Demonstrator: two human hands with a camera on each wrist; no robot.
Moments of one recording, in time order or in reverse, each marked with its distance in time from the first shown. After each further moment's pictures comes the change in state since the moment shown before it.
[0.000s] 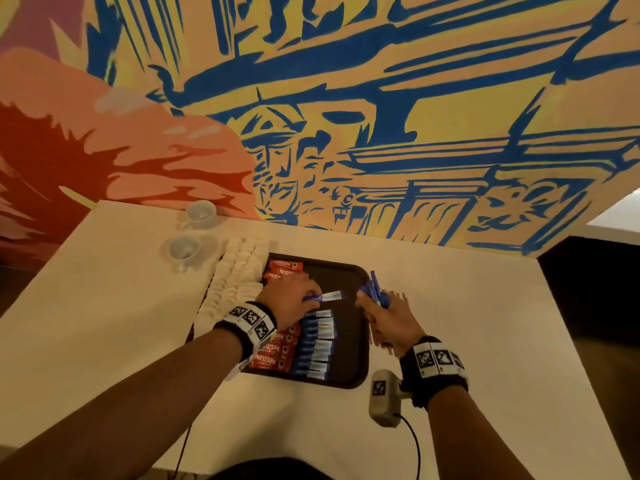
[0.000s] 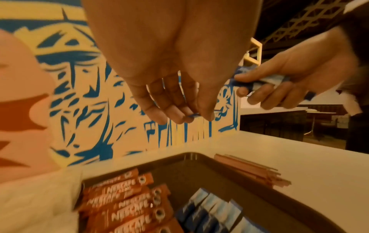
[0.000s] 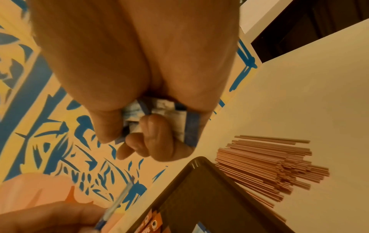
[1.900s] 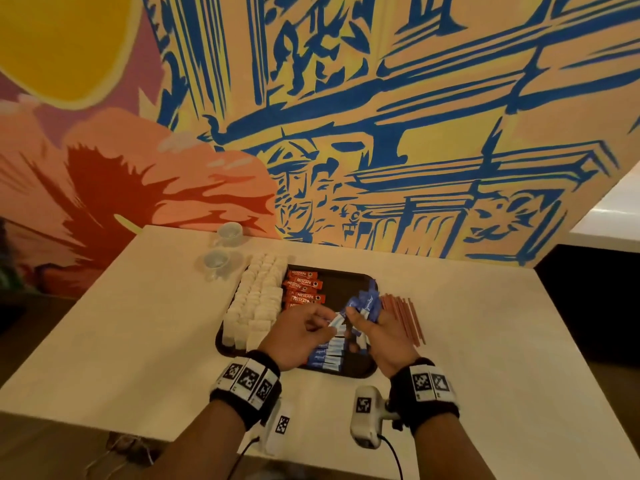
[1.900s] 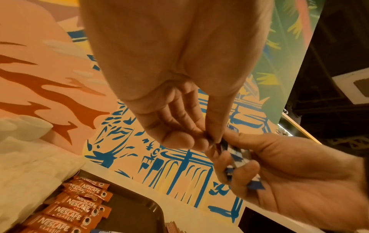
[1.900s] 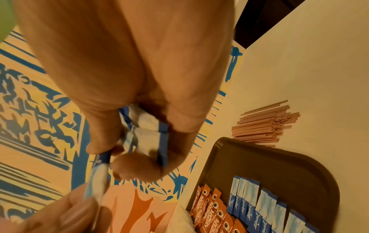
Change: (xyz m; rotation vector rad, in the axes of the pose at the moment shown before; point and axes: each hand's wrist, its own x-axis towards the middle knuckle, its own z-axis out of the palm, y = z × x) left_hand -0.140 0.070 -0.014 -0.770 0.160 -0.114; right_hand -0.110 0.002 0.050 0.356 -0.129 -0.175
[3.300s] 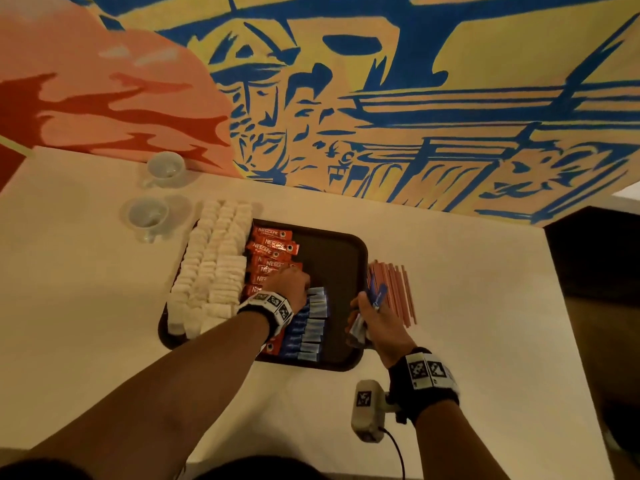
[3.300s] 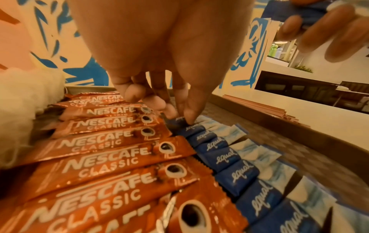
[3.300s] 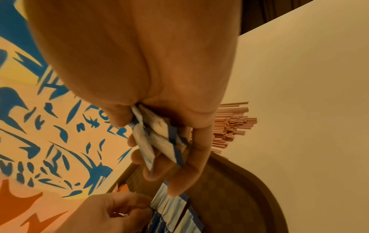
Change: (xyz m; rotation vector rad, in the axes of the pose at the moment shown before) left_hand 0.193 -0.139 0.046 0.878 -0.266 -0.140; right_hand 0.116 0.046 -0.060 -0.276 0.210 0.458
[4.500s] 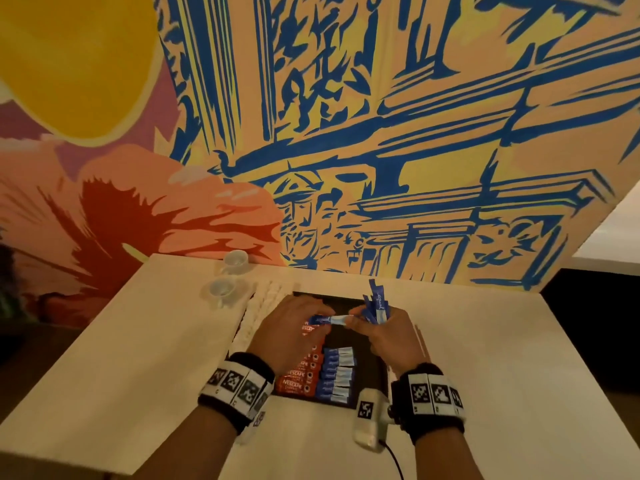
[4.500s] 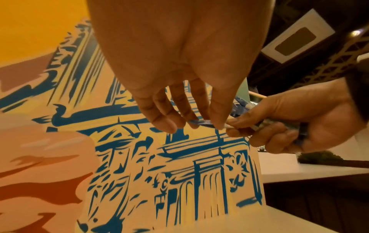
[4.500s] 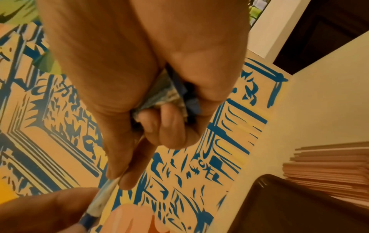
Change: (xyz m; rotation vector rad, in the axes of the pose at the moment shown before) left_hand -0.229 0.031 -0.130 -0.263 0.594 0.307; right_hand -0.136 -0.043 0.021 -0.008 0.064 -0.749
